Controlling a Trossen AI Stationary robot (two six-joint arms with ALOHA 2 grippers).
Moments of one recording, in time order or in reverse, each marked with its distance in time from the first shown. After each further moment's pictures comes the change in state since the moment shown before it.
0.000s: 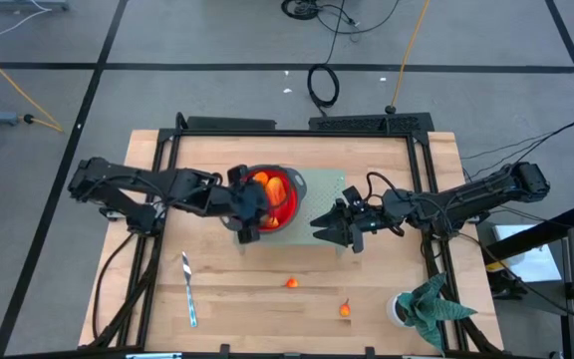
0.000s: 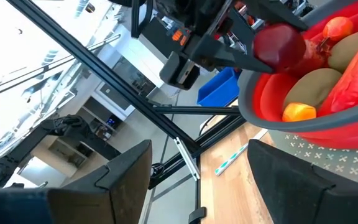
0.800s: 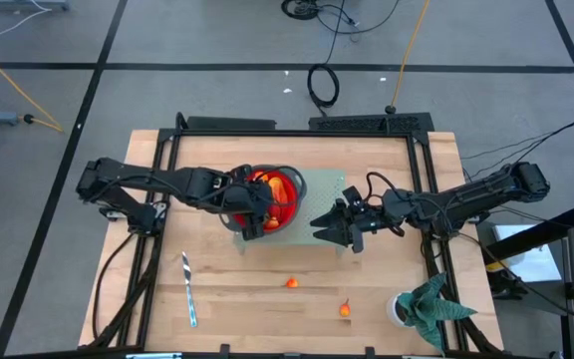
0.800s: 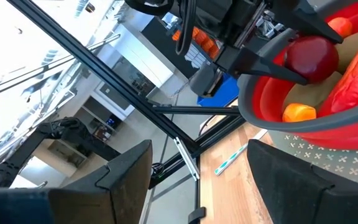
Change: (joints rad) left arm 0.055 0.067 -0.003 -0.061 0.030 0.005; right arm 0.000 0.000 0.000 0.000 0.000 -0.002
